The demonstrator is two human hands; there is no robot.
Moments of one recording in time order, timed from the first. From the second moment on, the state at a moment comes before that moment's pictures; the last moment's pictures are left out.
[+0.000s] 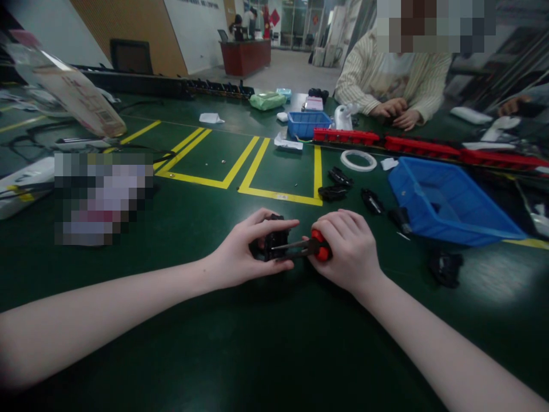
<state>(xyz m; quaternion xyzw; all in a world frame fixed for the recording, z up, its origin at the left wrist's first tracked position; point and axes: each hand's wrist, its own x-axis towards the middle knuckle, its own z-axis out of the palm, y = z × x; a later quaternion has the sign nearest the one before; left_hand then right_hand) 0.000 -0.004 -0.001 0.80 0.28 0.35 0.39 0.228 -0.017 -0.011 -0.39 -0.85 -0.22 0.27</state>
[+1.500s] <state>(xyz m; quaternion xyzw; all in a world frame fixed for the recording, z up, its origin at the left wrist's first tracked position) 0.001 0.000 -0.010 0.80 0.25 0.31 0.45 0.227 -0.016 -0.012 -0.44 -0.85 -0.21 0.20</state>
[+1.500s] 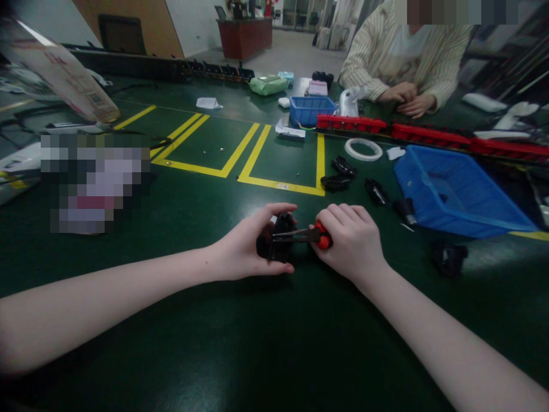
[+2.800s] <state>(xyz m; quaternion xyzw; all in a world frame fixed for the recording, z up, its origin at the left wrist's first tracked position) 0.003 0.000 -0.012 0.80 0.30 0.32 0.42 0.228 -0.013 -0.015 -0.44 -0.86 -0.13 0.21</state>
